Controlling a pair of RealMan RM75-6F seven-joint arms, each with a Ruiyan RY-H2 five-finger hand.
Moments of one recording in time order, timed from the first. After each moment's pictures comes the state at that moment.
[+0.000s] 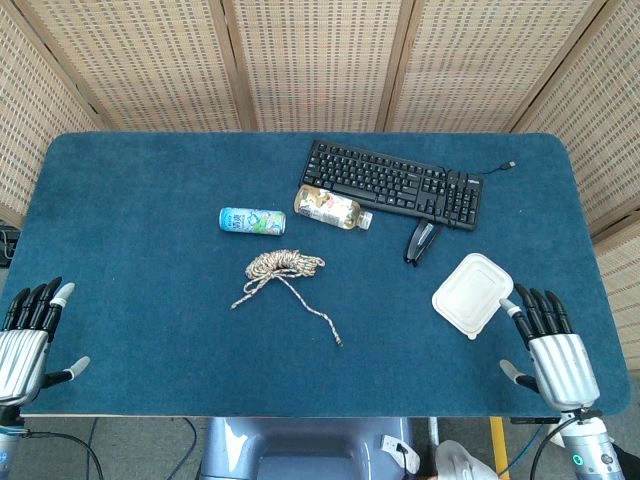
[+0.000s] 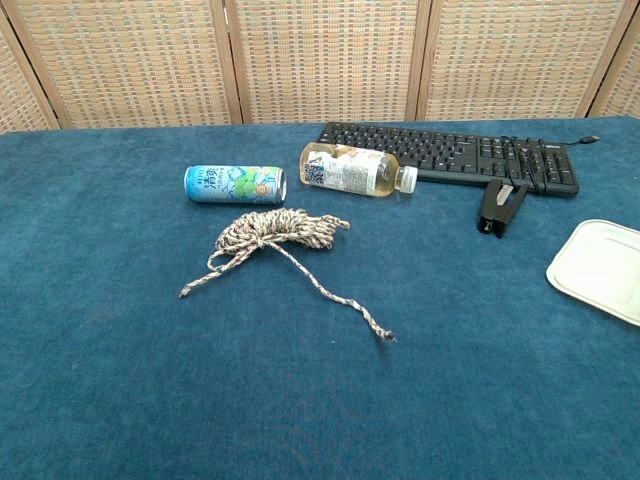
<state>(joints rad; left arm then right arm) -0.06 -1.10 -0.02 -1.79 1.53 1.51 0.23 0.10 -1.18 0.04 -1.67 -1.67 1.51 -0.22</state>
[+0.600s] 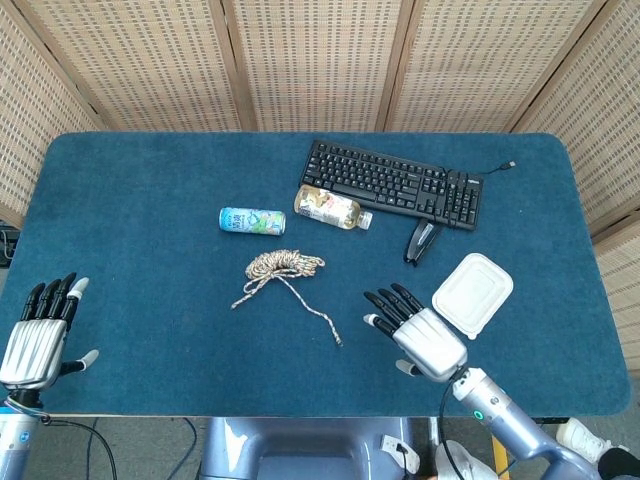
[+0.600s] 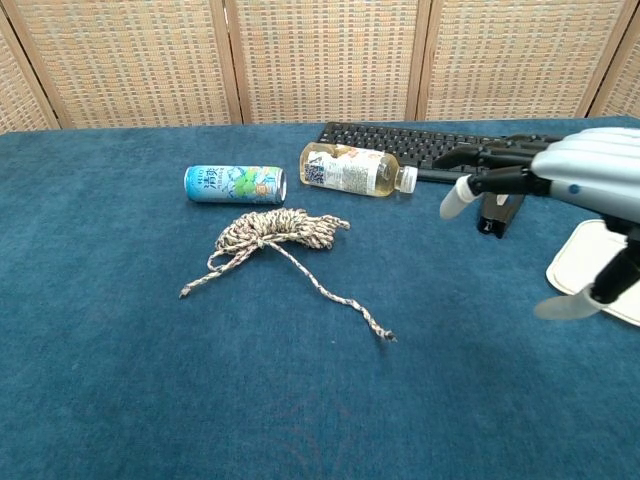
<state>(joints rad) -0.11 -1.17 -0.05 -1.77 1.41 1.42 0.35 0.46 -1.25 0.11 -1.82 -1.67 1.01 -0.35</state>
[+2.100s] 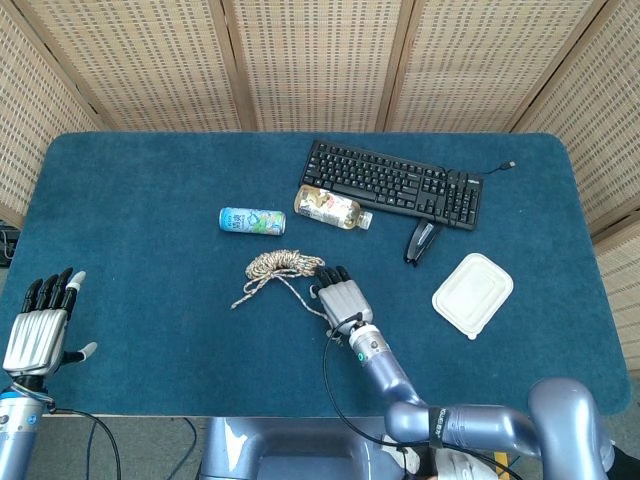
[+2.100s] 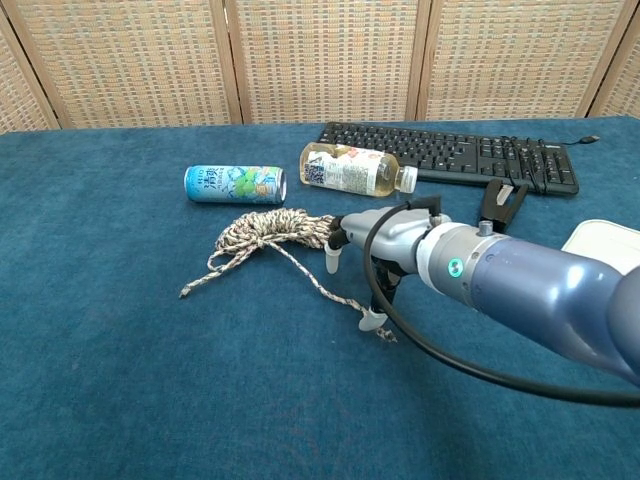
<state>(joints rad) -0.16 -1.20 -0.08 -1.74 1.27 1.37 0.39 0.90 -1.83 0.26 -1.48 -0.67 0.96 -0.84</state>
